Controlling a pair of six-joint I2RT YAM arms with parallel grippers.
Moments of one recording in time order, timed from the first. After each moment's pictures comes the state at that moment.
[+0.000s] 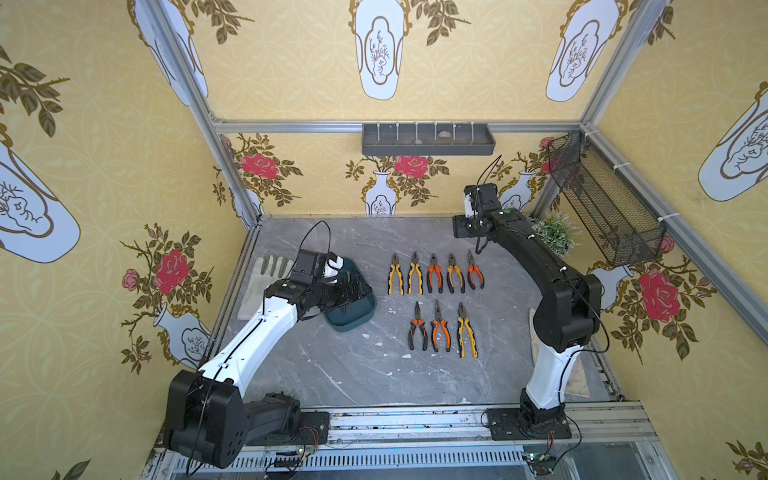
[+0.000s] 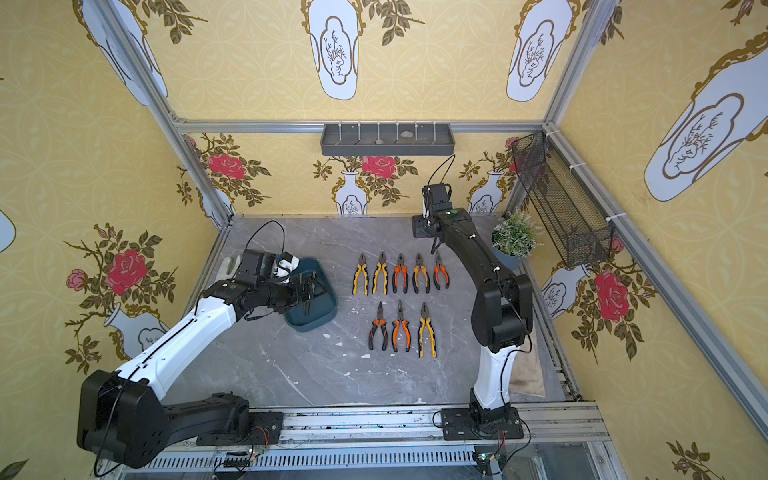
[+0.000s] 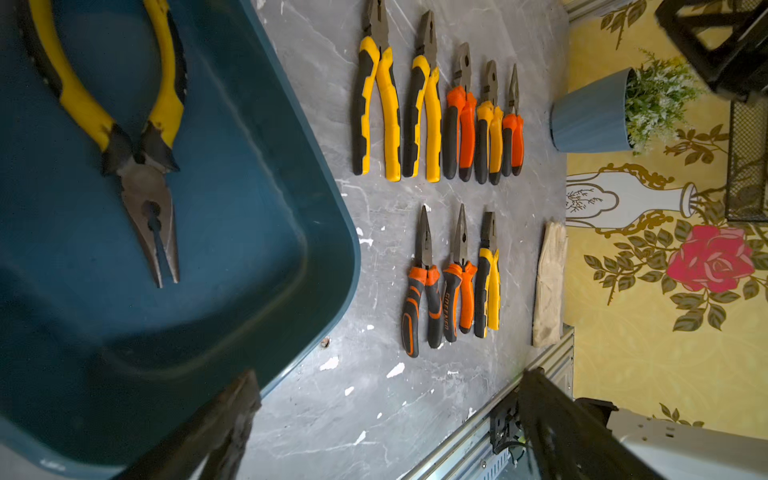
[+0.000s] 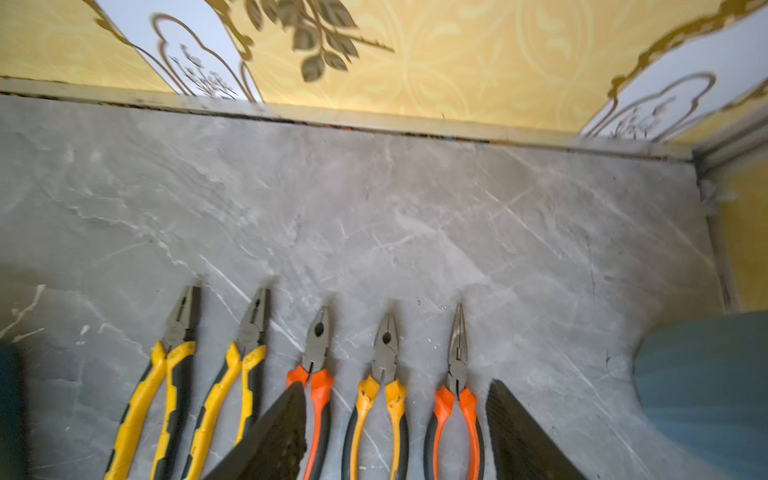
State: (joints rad) left arm -0.32 1.28 0.95 -0.58 0.50 -0.57; right arm 0.32 1.93 1.75 -0.69 0.10 0.10
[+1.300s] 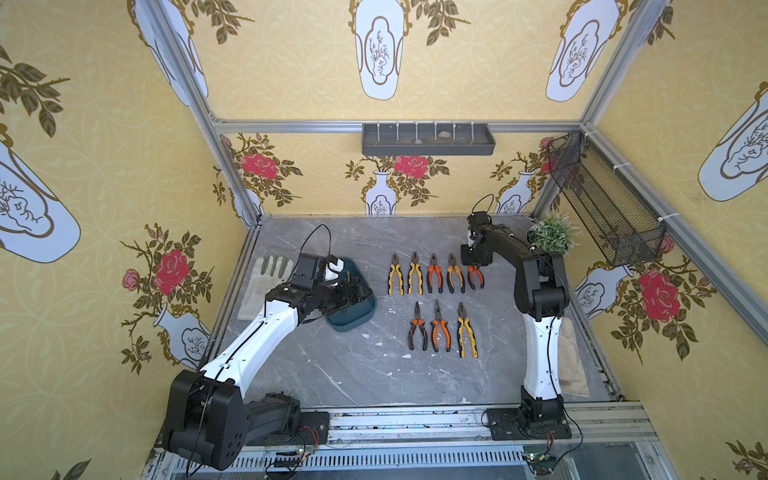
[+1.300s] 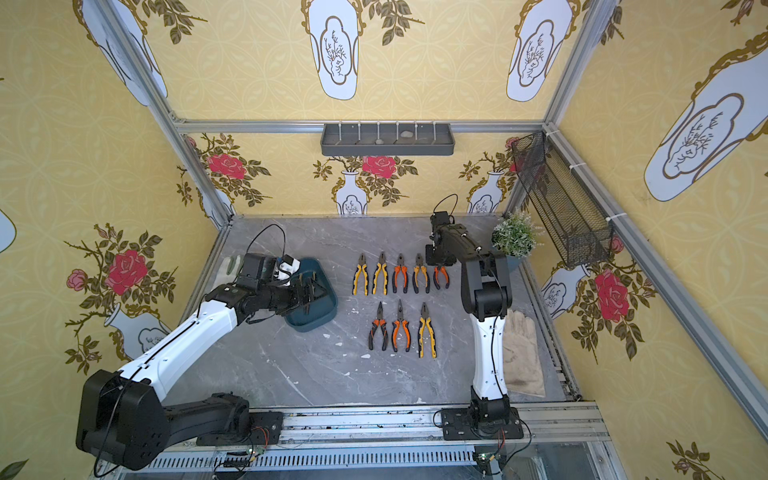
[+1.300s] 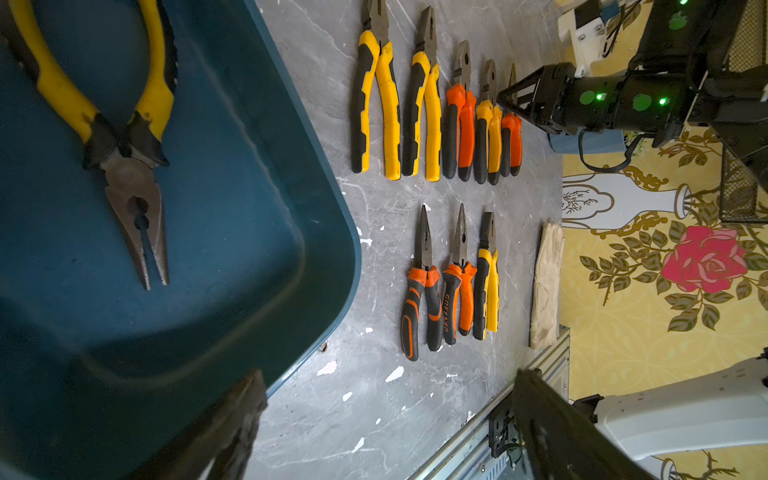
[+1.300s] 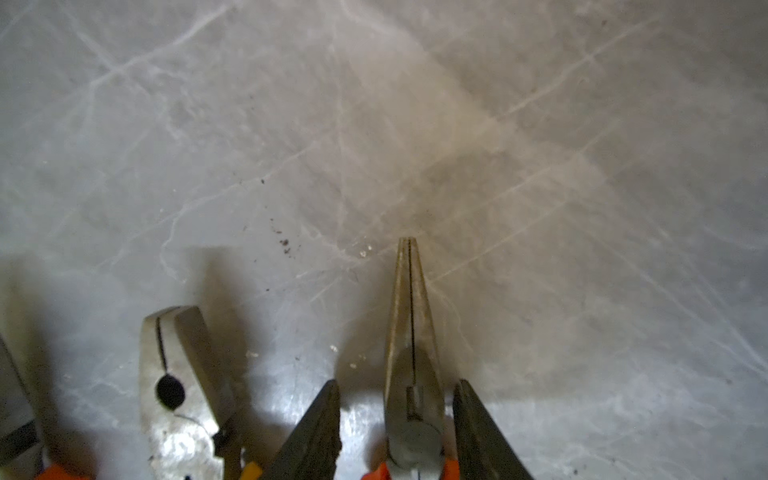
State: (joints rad) left arm -0.32 1.25 0.88 -0.53 0.51 -0.59; right arm 0.23 2.27 1.77 -0.74 0.05 0.15
